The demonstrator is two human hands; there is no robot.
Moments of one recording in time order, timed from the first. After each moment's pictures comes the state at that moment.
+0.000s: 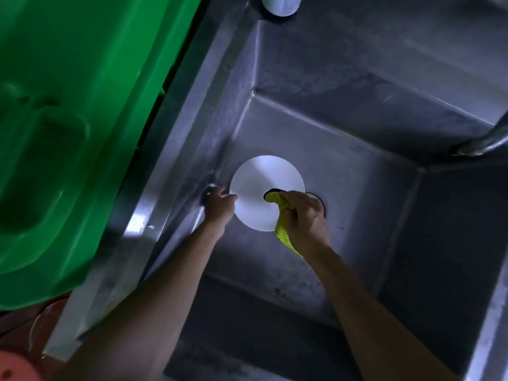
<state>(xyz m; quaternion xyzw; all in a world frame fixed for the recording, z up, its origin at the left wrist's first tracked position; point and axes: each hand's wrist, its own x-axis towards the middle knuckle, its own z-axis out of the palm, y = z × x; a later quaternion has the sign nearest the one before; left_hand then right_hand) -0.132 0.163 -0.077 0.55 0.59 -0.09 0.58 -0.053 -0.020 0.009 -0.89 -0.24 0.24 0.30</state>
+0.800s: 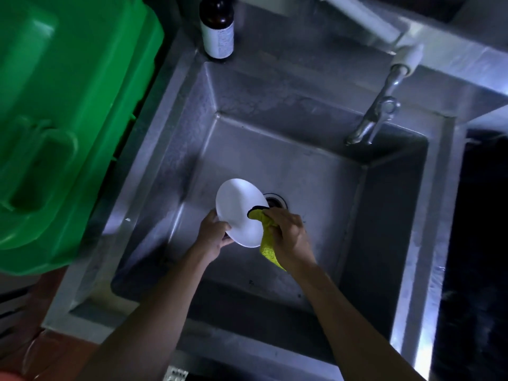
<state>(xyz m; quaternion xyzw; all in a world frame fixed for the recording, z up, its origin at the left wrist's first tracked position) -0.151 0.079 0.013 0.42 0.54 -0.11 0.72 -0.076 -0.095 0.095 -0.87 -0.23 0.25 0.35</state>
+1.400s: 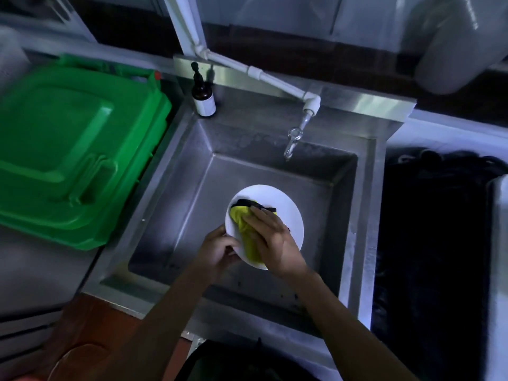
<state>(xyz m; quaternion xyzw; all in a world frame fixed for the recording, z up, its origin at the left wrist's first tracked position) -0.180 -0.034 0.201 0.45 0.40 -0.07 0.80 -0.095 -0.185 0.214 -0.83 -0.40 0.16 0.37</state>
